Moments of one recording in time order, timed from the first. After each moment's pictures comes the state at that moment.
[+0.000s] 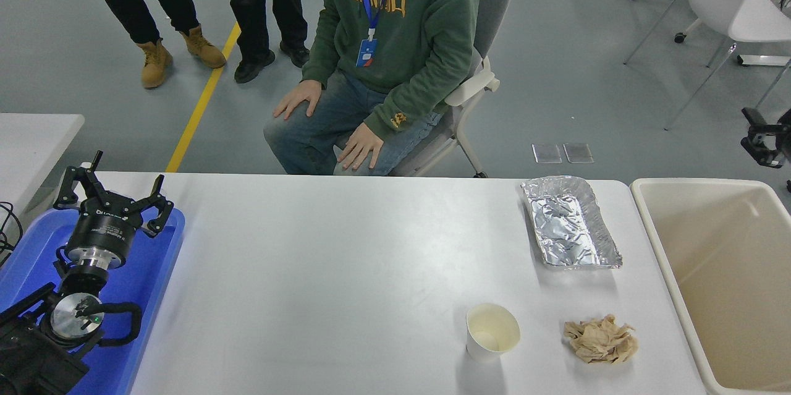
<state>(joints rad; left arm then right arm) -0.46 0.46 -0.83 -0.52 -0.20 -0.62 -0.53 0.77 -0.76 0.61 0.64 -0.03 0.16 0.36</state>
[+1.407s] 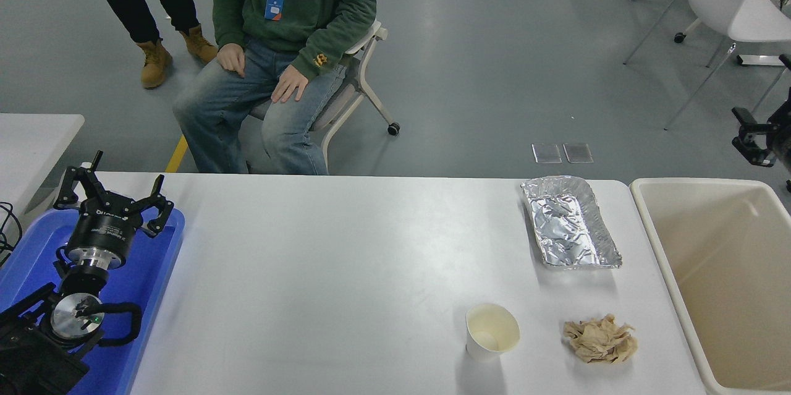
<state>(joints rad) -0.46 0.46 -0.83 -0.52 -0.20 -0.62 -0.53 0.78 -0.74 0.58 0.66 -0.05 0.16 0.36</state>
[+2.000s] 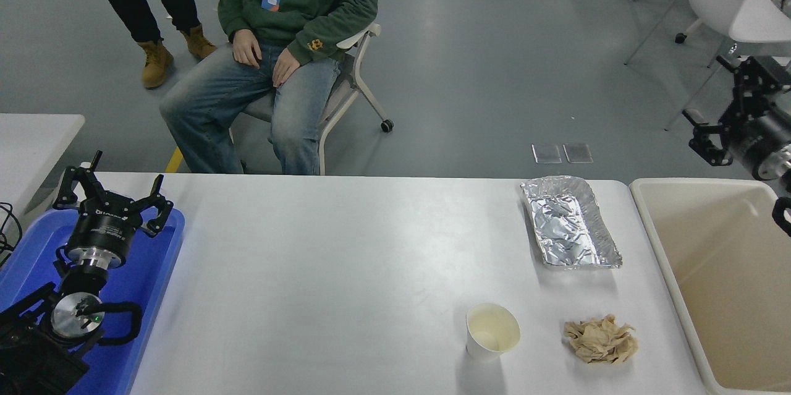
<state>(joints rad) -0.46 0.46 -0.83 -0.52 -0.19 -0.62 -0.53 0.79 -0.80 0.51 0.89 -0.22 0.16 0.37</state>
